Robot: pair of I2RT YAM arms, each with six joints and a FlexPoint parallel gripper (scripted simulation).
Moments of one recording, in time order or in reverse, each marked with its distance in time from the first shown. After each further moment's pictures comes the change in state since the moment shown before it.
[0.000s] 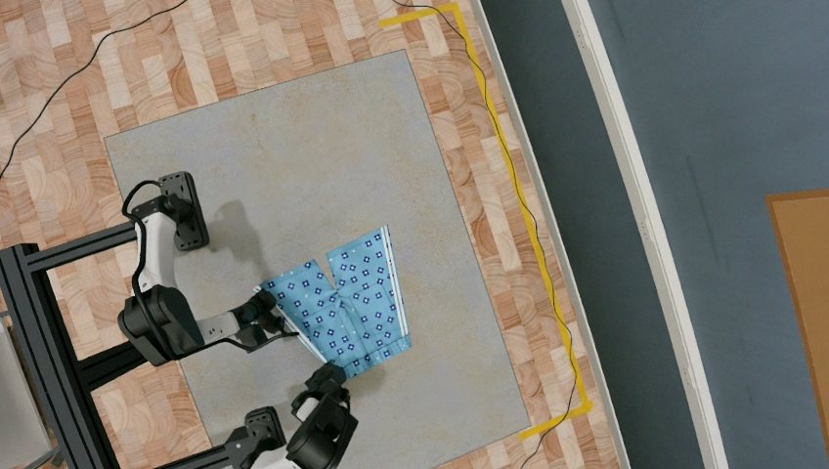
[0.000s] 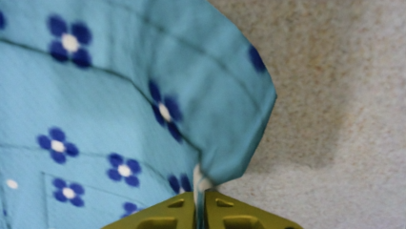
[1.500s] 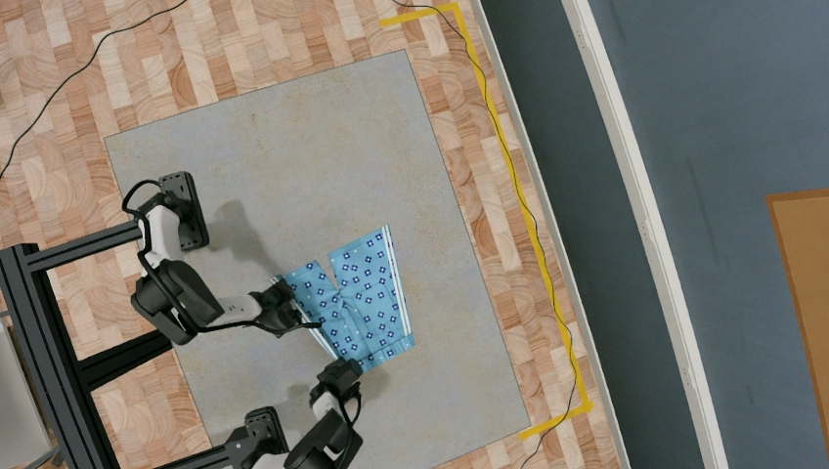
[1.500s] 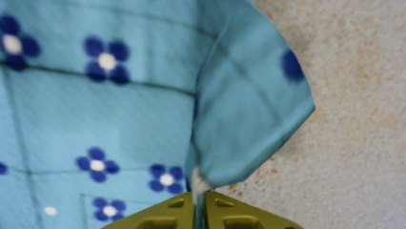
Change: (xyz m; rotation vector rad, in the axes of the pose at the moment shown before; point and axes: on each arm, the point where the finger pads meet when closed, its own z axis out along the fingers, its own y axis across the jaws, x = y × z) left arm -0.015 0.069 -0.022 0.090 -0.013 0.089; right arm -0.012 0.034 0.000 0.087 -0.014 0.095
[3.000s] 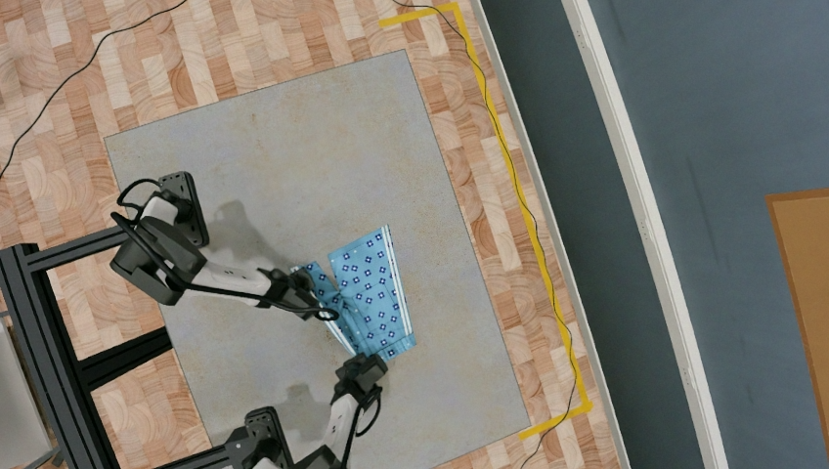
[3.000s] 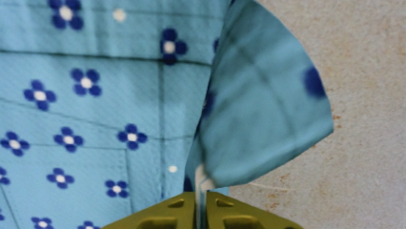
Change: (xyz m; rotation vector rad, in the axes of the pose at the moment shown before) left arm -0.018 0.091 -0.077 -0.003 -0.137 0.060; right arm -0.010 0.072 -0.052 0.030 0.004 0.072
